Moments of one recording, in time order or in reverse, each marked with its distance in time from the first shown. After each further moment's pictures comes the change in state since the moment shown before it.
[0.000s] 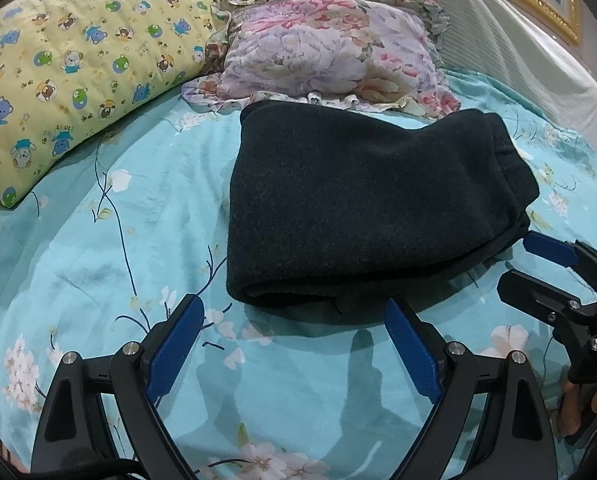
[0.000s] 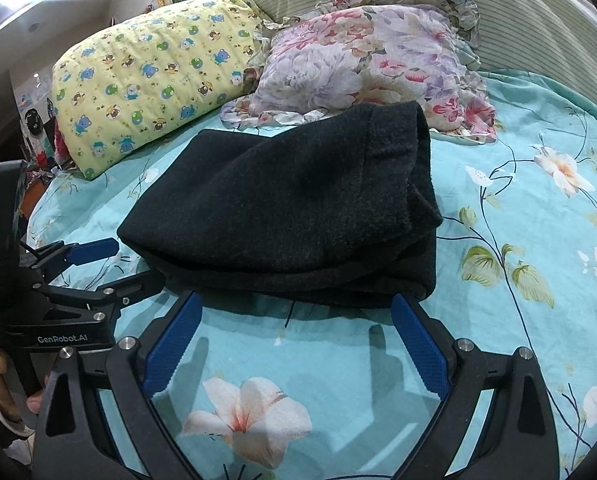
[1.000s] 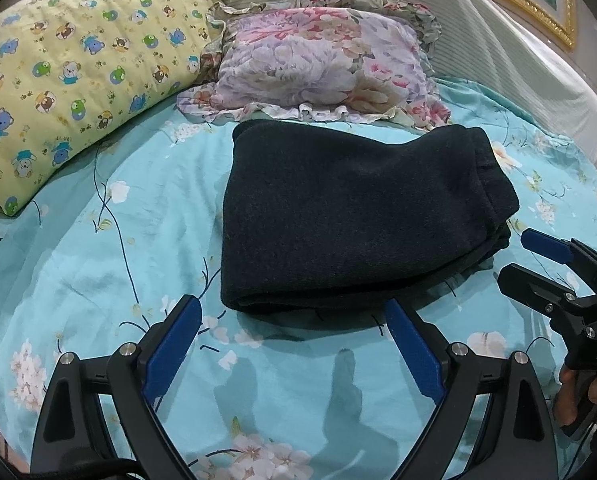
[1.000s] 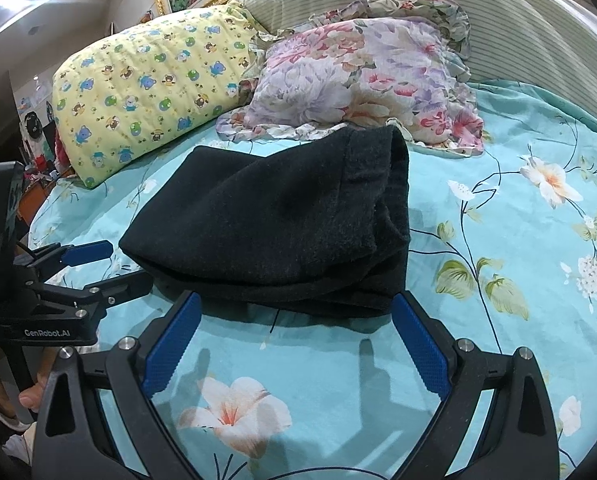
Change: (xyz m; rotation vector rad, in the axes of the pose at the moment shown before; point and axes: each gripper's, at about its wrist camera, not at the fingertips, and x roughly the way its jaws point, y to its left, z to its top) left arm -0.015 -0.005 0.005 0.001 -0.010 -0.021; right arm -0.017 -0.009 0.008 -0.003 -0.022 -0.014
